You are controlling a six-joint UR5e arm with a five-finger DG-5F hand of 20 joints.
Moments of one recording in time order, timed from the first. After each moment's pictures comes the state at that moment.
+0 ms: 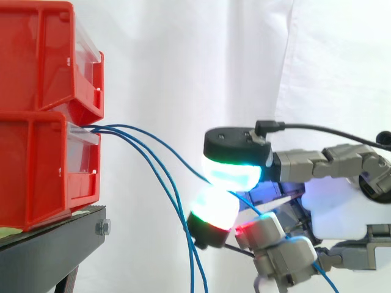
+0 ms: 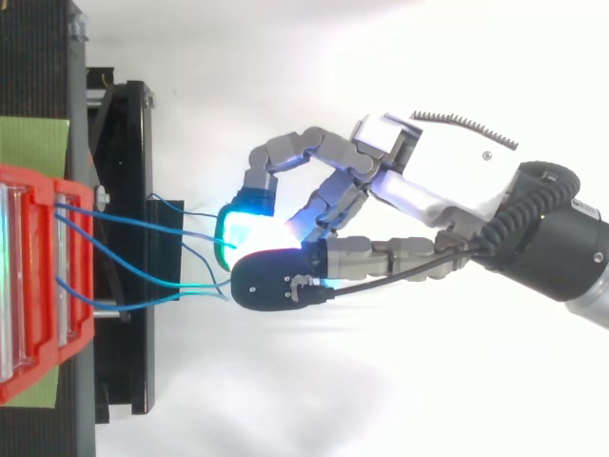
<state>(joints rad) 0.28 -2.29 -1.27 -2.79 -0.92 -0.02</state>
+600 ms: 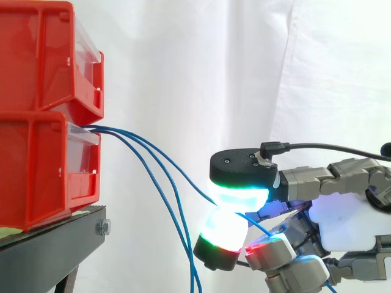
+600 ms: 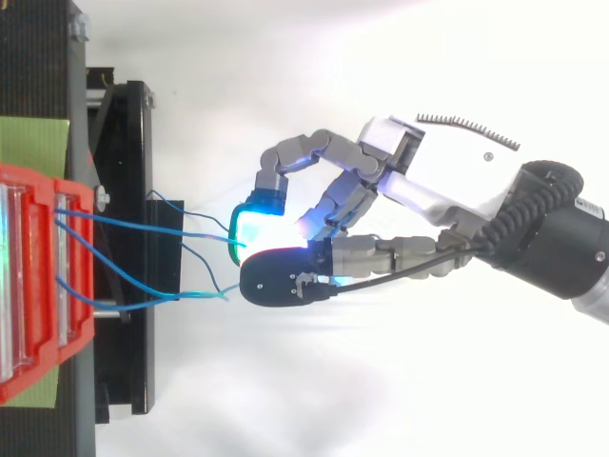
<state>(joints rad) 0.28 -2.29 -1.27 -2.83 -0.92 -0.02</state>
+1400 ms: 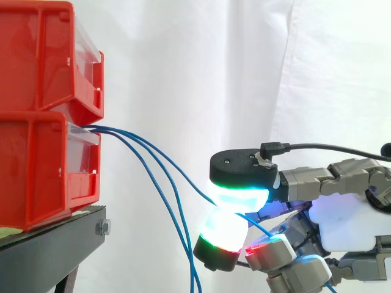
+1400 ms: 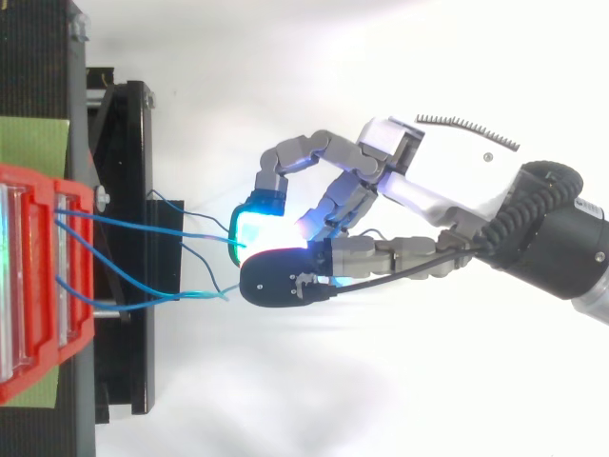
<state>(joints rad) 0.28 -2.29 -1.27 -2.83 -0.92 -0.02</state>
